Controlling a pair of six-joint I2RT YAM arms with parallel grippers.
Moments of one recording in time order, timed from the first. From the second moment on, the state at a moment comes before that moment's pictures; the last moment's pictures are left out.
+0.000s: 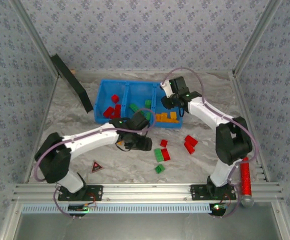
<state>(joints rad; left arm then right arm) -0.94 1.58 1.11 -0.76 0.13 -0.75 0.42 1.76 1.34 -0.41 0.00 -0.17</state>
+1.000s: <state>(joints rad) -1.04 2.10 1.66 -0.85 -0.02 -0.56 0.30 1.46 1.37 -0.47 -0.17 -0.01</state>
